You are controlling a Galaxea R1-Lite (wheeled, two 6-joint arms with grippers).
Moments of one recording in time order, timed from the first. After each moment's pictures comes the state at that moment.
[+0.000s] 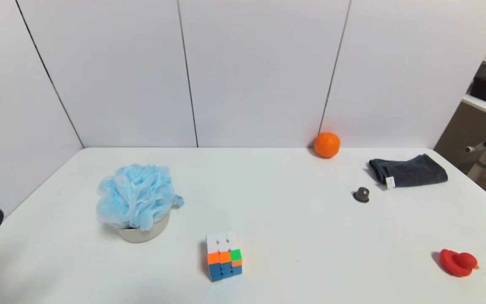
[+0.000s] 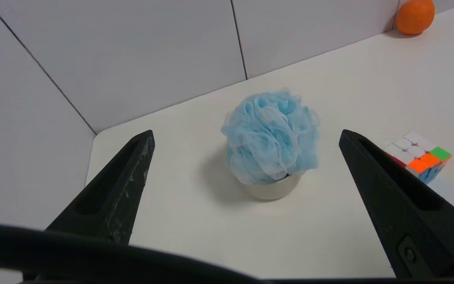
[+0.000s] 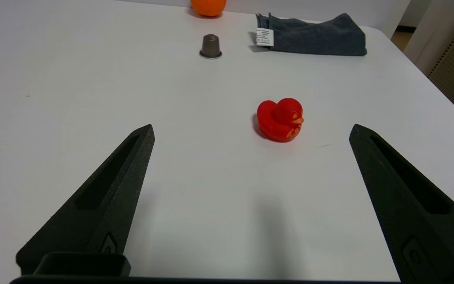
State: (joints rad) left arm 0.09 0.59 -0.63 0.05 -0.34 0.23; right arm 0.00 0.00 0.00 0.00 0.04 -0.09
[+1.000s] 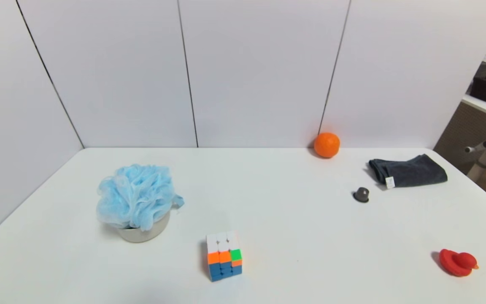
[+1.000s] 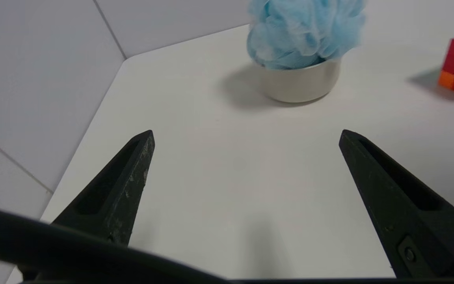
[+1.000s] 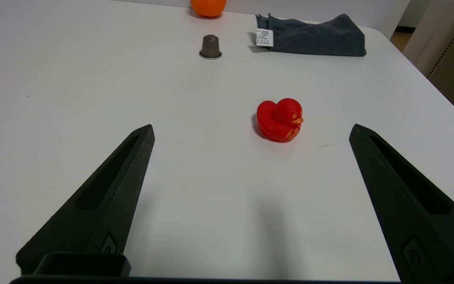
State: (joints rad) left arm 0.01 0.05 -0.11 0.04 -0.05 0.22; right arm 0.00 0.00 0.00 0.00 0.04 -0.09
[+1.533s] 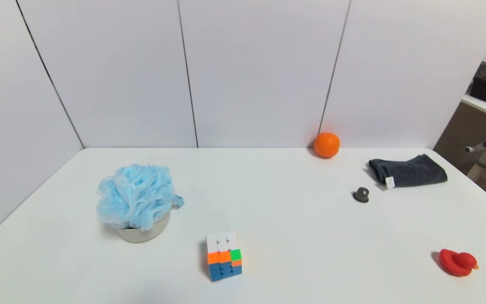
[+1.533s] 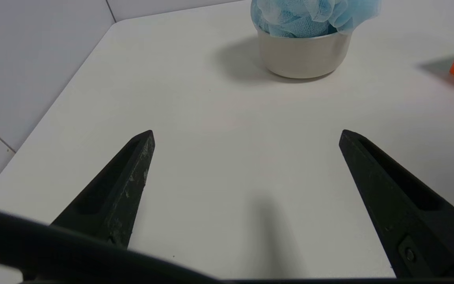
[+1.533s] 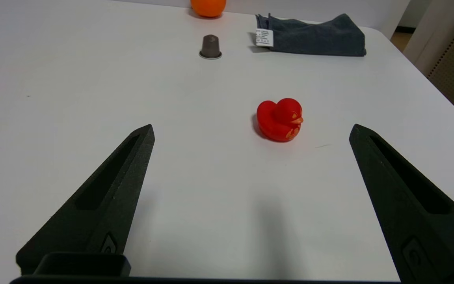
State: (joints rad) left arm 0.00 0.00 0.00 0.00 -0.04 0.11; right arm 0.00 0.00 0.00 0.00 0.04 -0.09
